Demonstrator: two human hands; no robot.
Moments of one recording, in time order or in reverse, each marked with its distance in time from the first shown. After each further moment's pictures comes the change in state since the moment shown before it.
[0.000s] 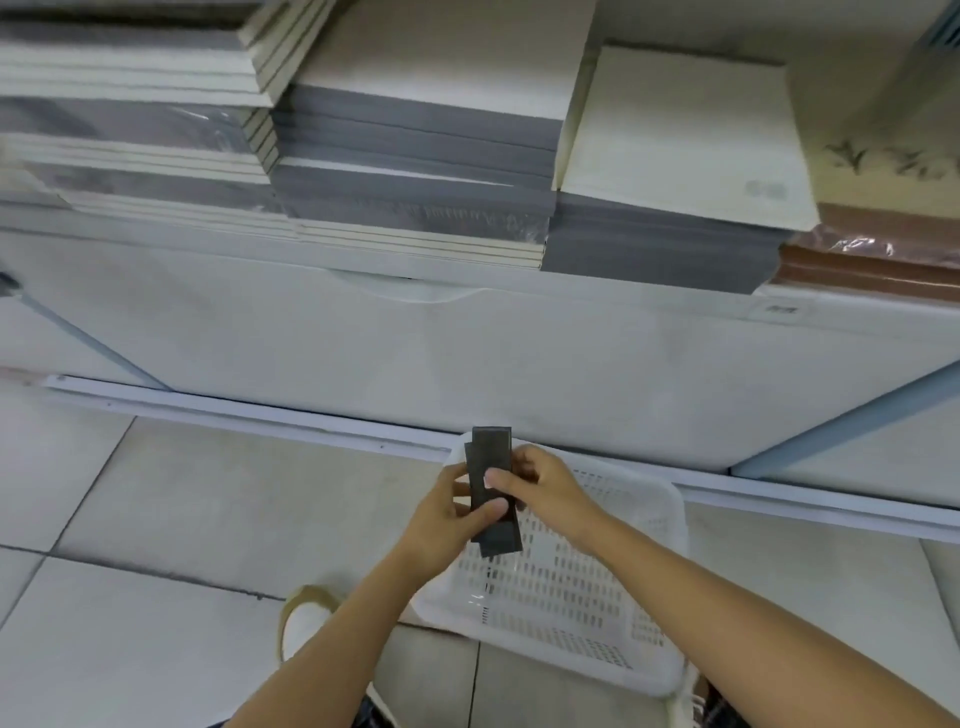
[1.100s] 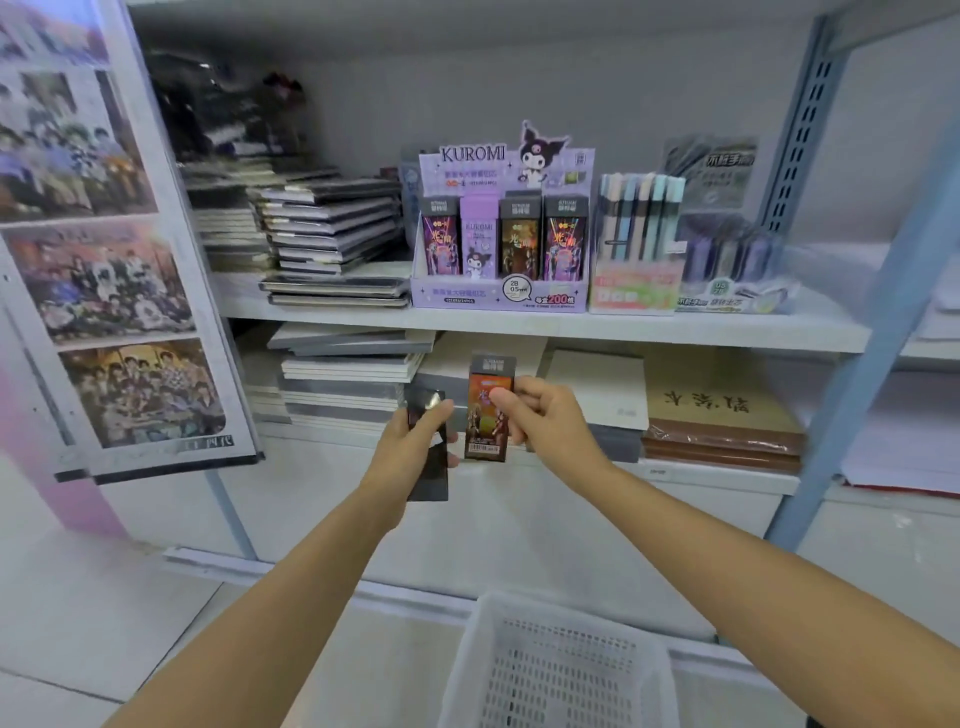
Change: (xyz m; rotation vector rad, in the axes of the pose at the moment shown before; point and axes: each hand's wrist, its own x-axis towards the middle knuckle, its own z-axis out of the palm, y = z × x) left_hand -0.148 0.241 -0.056 -0.229 0.375 0.396; right_hand -0.147 -0.270 -0.010 -0.066 0.185 -0.898
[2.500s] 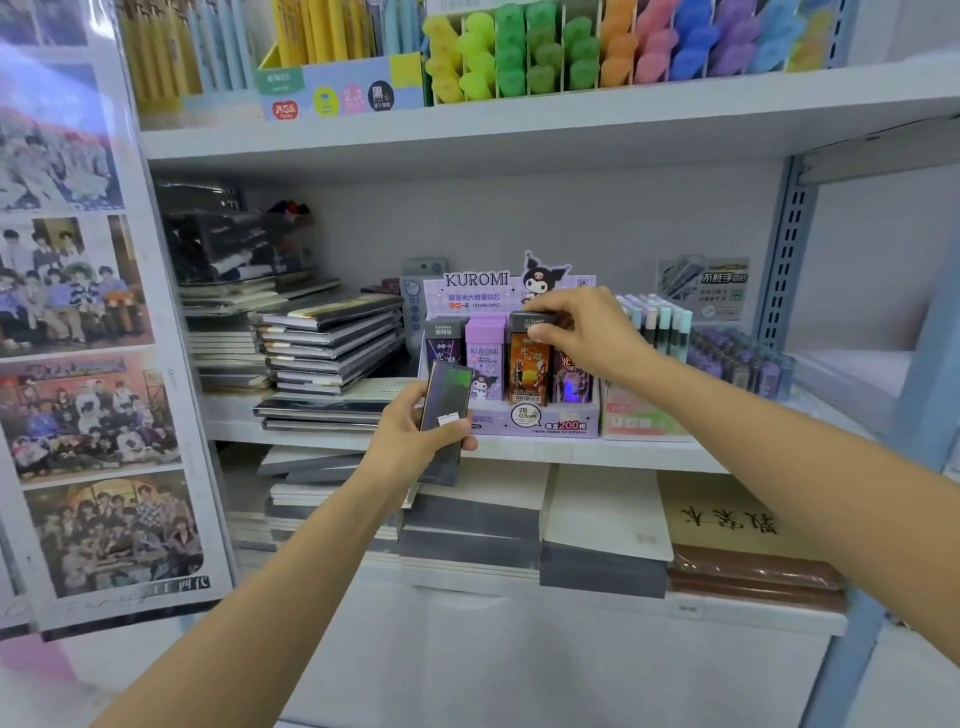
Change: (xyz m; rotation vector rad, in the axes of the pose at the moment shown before) left_hand 0.080 0.116 -0.003 -0.007 -0.236 0.407; right_hand 0.165 -0.127 -0.079 -0.794 0.056 -0.294
